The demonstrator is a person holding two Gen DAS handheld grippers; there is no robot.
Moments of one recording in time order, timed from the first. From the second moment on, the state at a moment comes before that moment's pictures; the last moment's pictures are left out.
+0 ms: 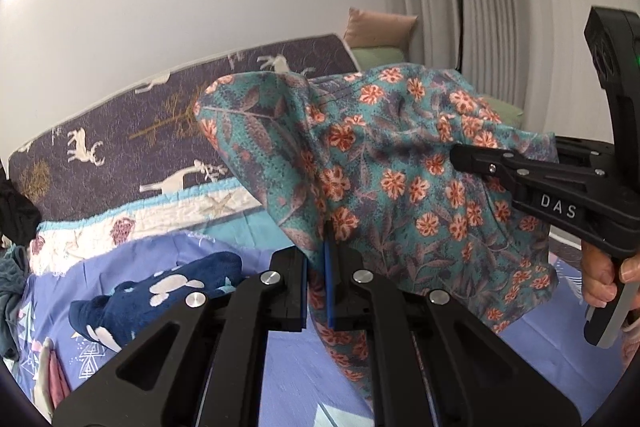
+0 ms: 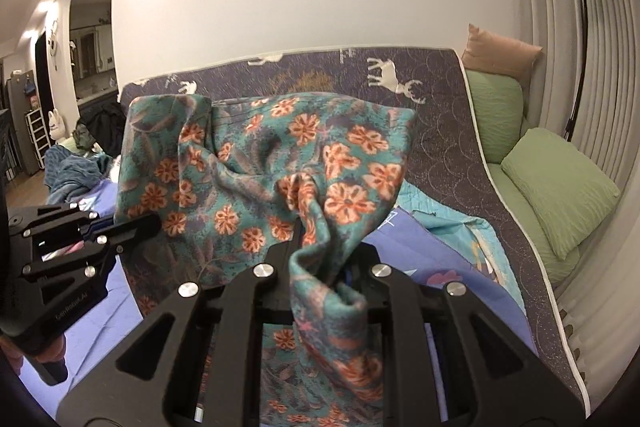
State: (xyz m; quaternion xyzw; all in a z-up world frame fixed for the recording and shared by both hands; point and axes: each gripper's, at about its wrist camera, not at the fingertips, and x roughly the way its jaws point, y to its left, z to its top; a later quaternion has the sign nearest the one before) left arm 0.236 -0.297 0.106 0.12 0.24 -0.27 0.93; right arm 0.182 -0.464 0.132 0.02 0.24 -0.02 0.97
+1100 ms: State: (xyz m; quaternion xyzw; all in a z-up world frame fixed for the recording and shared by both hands) left arm 0.201 -0.262 -0.022 0.22 0.28 -0.23 0.91; right arm 0.139 -0.444 -0.030 0.07 0.37 -0.10 0.92
